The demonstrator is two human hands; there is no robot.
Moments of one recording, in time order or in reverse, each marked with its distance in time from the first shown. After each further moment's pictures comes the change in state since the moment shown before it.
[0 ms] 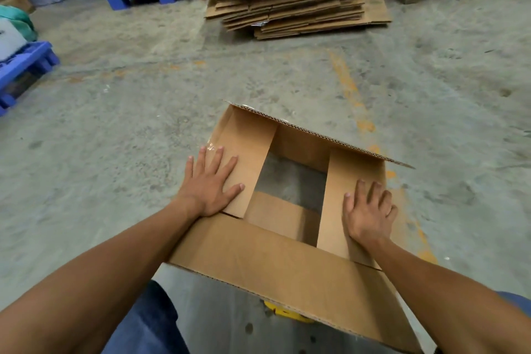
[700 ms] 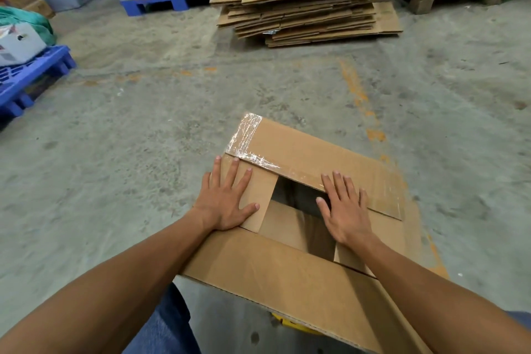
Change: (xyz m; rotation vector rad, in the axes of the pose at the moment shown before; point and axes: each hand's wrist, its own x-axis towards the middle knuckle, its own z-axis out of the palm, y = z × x) left_hand -0.012 0.011 0.002 0.071 -0.042 0.049; right_hand -0.002 -0.054 -0.006 -0.004 -0.107 -0.449
